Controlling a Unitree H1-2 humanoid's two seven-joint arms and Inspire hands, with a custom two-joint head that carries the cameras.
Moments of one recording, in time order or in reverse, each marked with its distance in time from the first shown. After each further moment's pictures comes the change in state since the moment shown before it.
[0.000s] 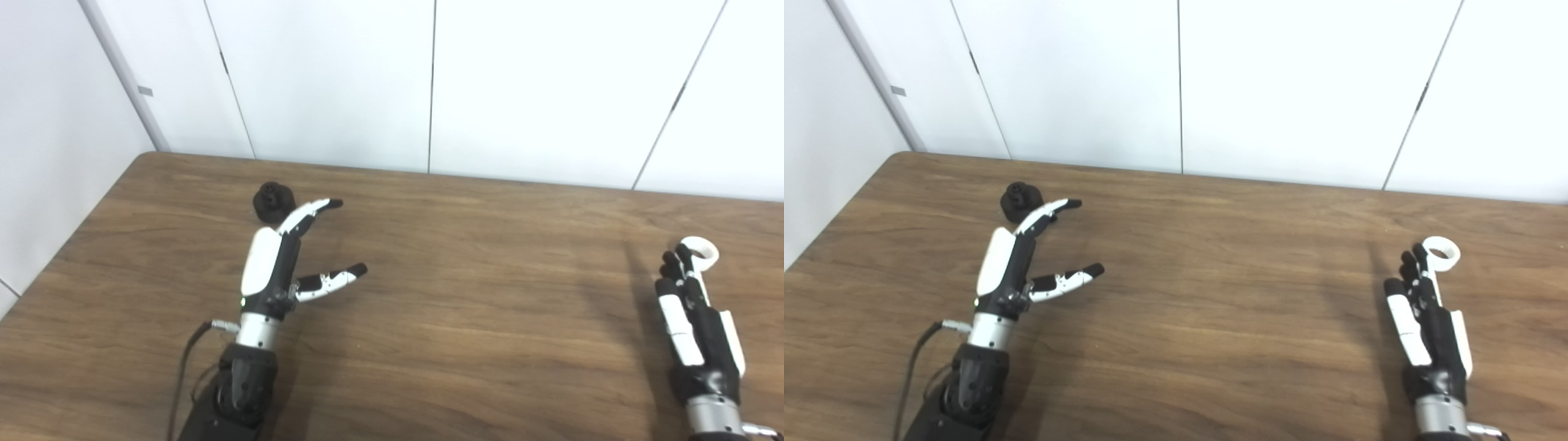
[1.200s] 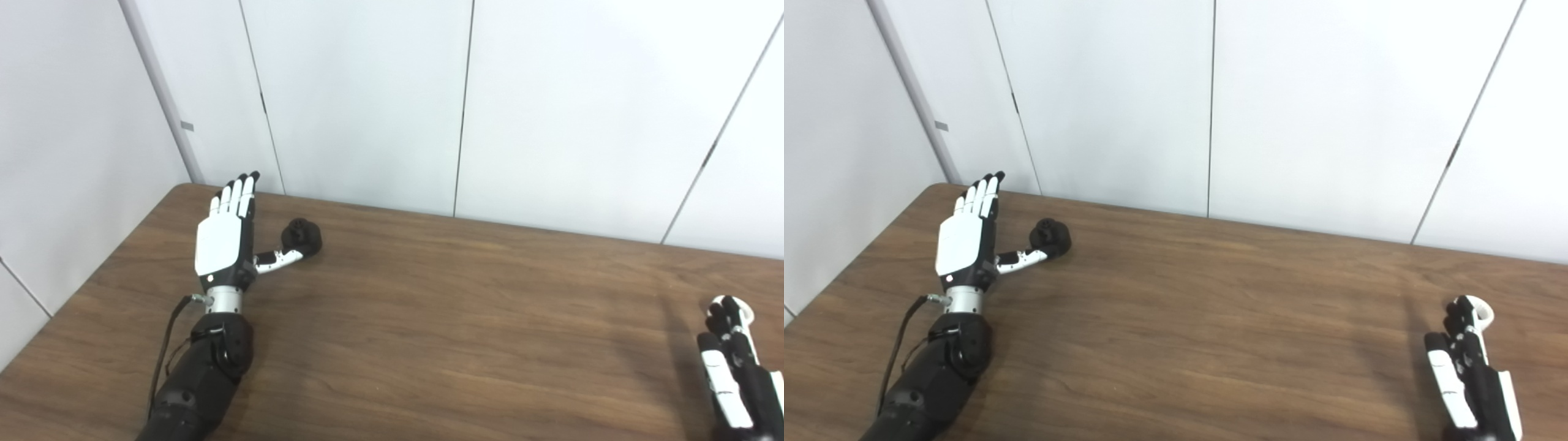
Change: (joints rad) left arm -0.267 0.188 -0.017 0.483 -0.019 0.245 0.260; right arm -0.025 -0.016 -0.017 0.045 0.066 -0.065 0.038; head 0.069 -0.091
